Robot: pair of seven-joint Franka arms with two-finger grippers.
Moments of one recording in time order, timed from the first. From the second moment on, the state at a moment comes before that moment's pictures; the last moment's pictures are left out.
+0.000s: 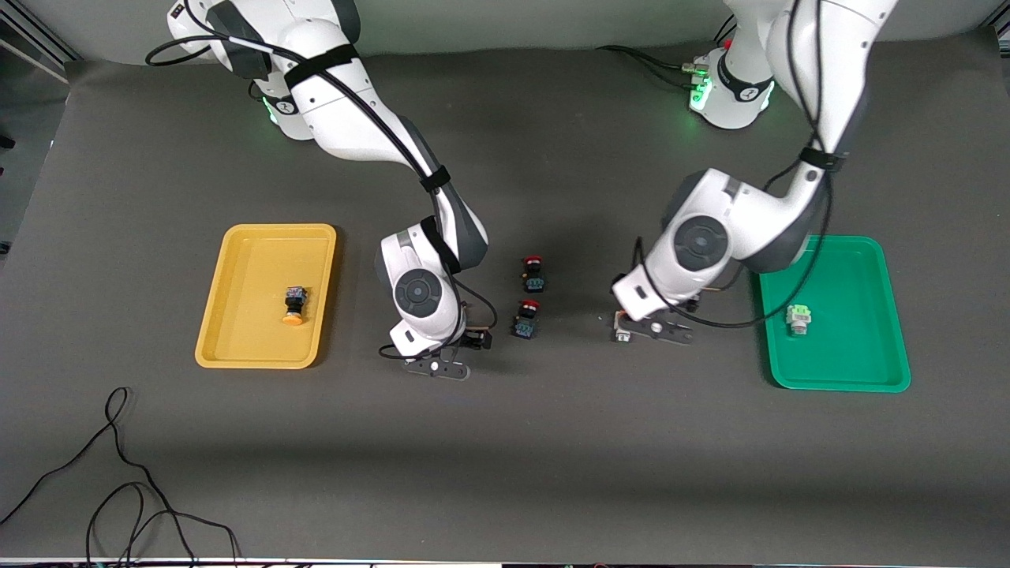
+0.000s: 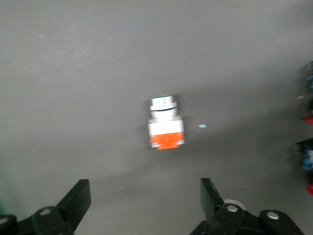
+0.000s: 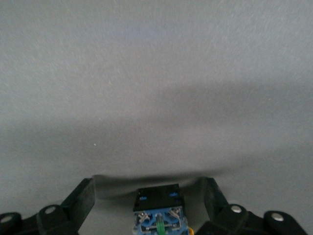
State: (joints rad) left arm -0.19 0.44 -0.32 -1.89 0.13 2.22 -0.32; right arm 0.83 0.90 -0.32 -1.46 0.36 2.28 0.58
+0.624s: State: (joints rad) left arm -0.20 0.64 -0.29 -1.89 0.25 2.44 -0.44; right arm 0.86 0.86 -0.32 -1.53 0.36 2.28 0.58
